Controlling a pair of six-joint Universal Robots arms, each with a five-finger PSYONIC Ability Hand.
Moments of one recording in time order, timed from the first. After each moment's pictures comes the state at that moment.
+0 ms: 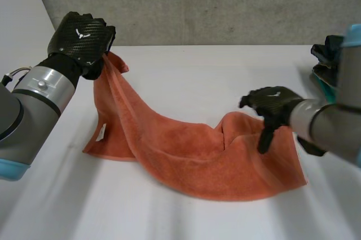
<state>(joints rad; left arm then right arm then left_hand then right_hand) 4.38 -1.69 -1.61 3.45 -1.38 3.65 1.92 -1.17 1.33 0.40 1.38 2.77 1.14 1.20 1.19 1.20 0.99 0.20 0.22 0.21 0.23 0.06</state>
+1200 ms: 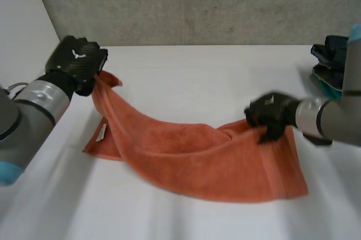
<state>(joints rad) 4.45 -1.76 -1.63 3.38 -1.36 3.71 1.82 -1.03 1.18 0.53 1.17 2.44 1.14 1.20 1.19 1.20 0.99 0.99 1.17 1.18 1.19 0.99</state>
